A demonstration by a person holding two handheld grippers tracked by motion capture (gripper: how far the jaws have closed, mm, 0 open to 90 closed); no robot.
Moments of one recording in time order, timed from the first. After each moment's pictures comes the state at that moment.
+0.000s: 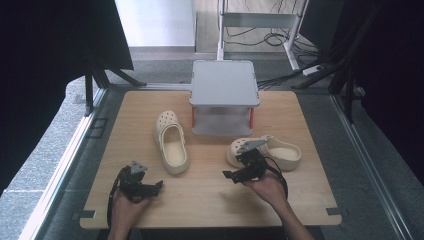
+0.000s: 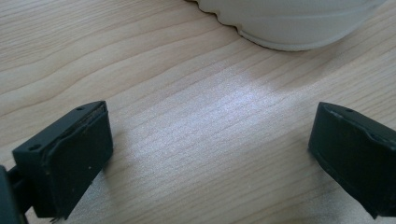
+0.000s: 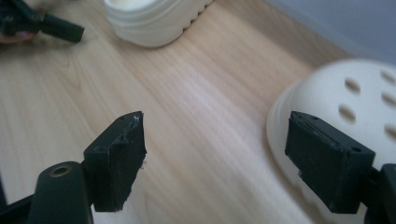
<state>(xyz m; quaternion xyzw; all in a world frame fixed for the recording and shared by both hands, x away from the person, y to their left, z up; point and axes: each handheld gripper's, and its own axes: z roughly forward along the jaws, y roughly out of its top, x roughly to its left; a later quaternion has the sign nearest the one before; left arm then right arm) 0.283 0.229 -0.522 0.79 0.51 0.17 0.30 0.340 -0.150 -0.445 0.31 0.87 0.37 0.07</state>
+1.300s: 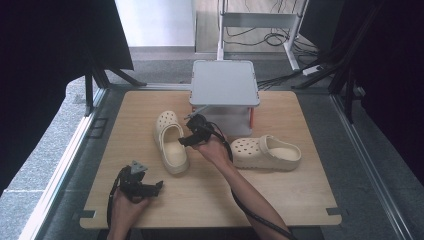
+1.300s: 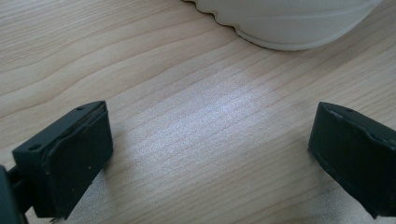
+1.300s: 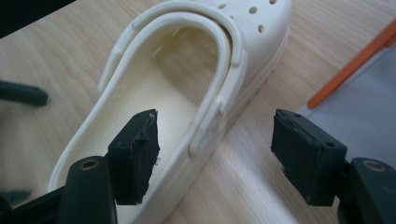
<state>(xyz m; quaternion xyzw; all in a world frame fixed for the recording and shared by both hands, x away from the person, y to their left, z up) 0.284 0.229 -0.522 0.79 0.50 0.17 0.31 0.446 0.004 -0.443 0.31 0.88 0.36 0.07</state>
